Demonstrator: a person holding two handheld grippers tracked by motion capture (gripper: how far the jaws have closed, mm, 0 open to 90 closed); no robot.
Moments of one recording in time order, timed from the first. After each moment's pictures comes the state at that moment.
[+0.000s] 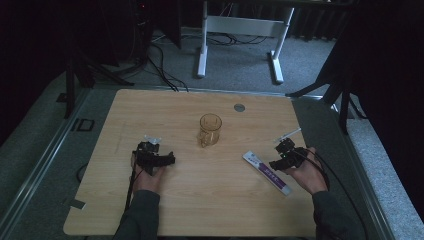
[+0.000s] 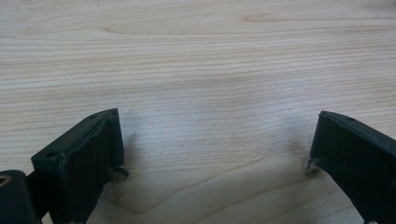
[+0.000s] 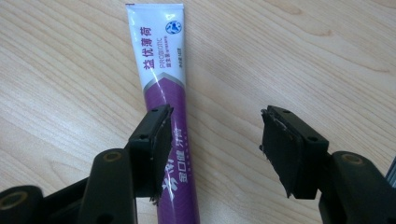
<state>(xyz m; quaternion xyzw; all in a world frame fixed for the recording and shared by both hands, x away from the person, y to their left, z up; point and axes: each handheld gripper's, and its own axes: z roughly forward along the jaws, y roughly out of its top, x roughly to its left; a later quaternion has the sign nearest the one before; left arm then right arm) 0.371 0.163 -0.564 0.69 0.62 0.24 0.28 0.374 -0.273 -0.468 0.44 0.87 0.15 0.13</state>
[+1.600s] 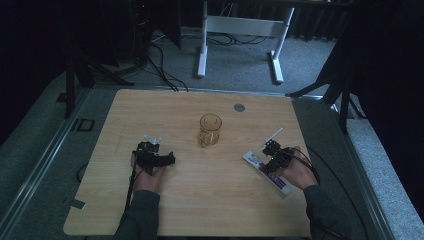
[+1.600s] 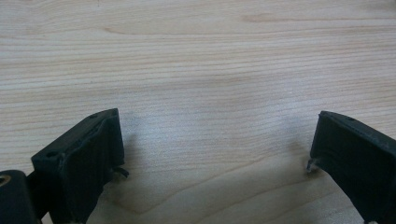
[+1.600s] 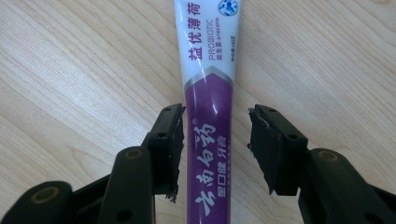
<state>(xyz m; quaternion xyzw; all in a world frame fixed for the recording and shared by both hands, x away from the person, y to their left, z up) 0.371 0.163 -0.564 0.69 0.62 0.24 0.28 0.384 -0.242 -0.485 0.40 0.91 0.09 0.07</state>
